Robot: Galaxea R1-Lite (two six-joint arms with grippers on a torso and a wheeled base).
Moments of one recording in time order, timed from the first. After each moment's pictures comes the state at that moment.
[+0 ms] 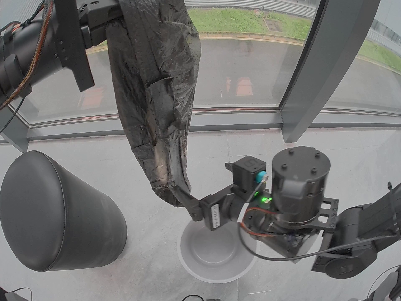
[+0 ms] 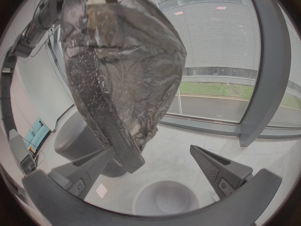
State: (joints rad) left arm -0.67 1.36 -1.29 -0.25 -0.34 -1.07; right arm 0.98 1.82 -0.83 -0.82 -0.37 0.05
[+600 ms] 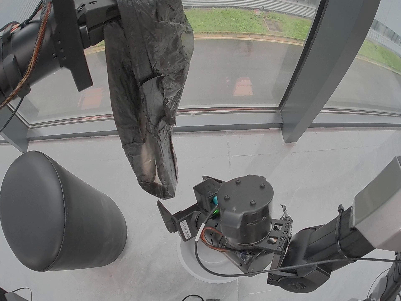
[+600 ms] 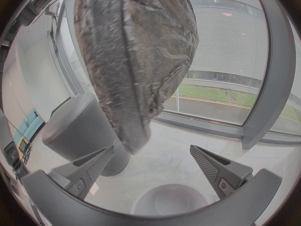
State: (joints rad) left arm -0.67 1.35 -1.29 -0.25 -0.33 -1.07; right arm 1.02 2.03 -0.92 -0.93 -0.44 -0.02
